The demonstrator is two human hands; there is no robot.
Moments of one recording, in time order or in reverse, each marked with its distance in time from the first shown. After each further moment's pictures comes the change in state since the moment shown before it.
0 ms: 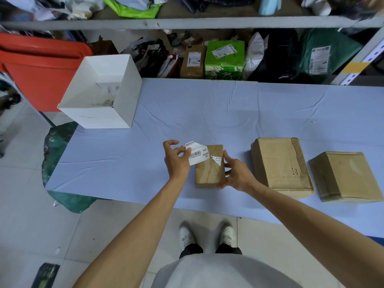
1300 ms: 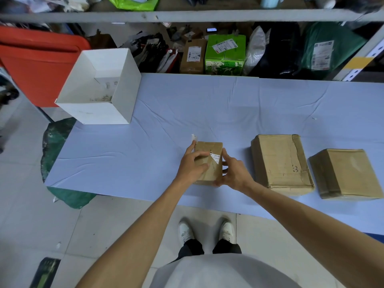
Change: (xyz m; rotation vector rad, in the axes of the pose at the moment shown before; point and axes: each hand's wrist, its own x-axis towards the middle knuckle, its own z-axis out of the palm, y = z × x) left_hand -0.004 -0.023 0.006 0.440 -0.505 0.118; right_hand -0.001 -0.001 0.010 0.075 0.005 -0.023
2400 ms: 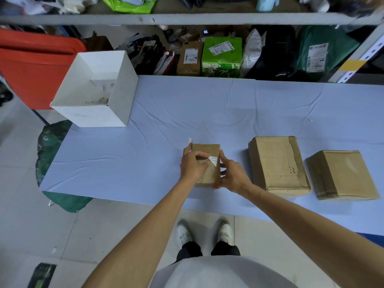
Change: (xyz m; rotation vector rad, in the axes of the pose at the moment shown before) left_hand 0.004 0.022 0.012 0.068 0.133 -0.121; right_hand -0.003 -0.003 -0.002 0.004 0.000 0.001
